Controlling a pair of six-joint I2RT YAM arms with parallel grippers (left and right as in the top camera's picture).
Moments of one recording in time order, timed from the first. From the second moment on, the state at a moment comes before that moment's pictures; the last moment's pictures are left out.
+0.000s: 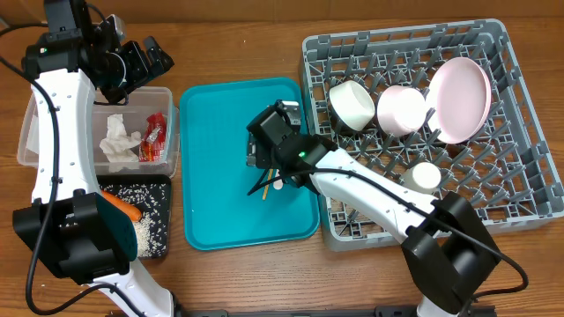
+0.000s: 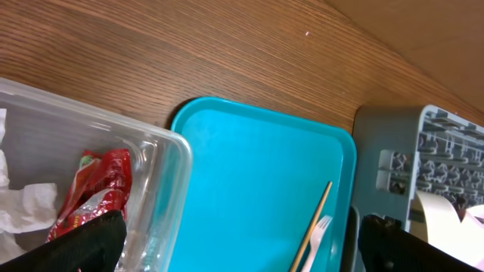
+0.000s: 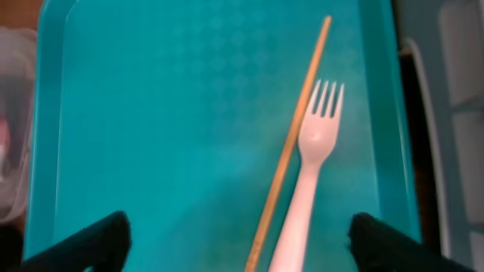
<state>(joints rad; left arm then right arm) 0.22 1.93 1.90 -1.05 0.40 -0.29 0.78 1.87 1.35 -0.50 0.19 0.74</state>
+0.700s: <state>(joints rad) 0.21 1.93 1.90 -1.05 0.39 -0.29 0.78 1.87 1.35 -0.54 0.26 0.80</state>
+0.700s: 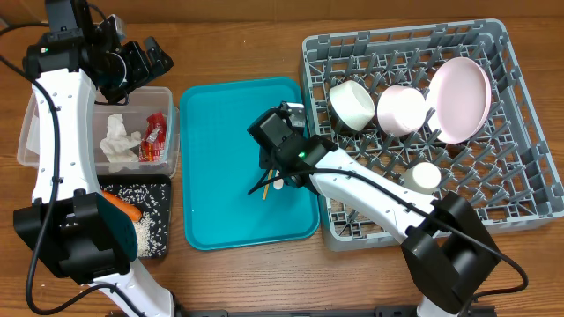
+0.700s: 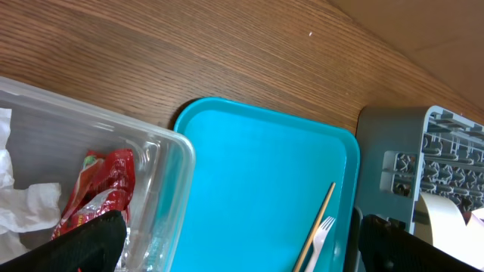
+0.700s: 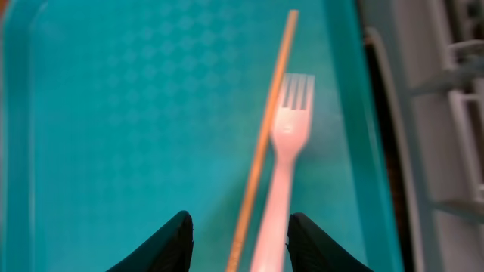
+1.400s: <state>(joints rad) 0.21 1.93 1.90 -1.05 0.39 -0.29 0.81 1.91 1.35 -0.54 0.35 0.79</state>
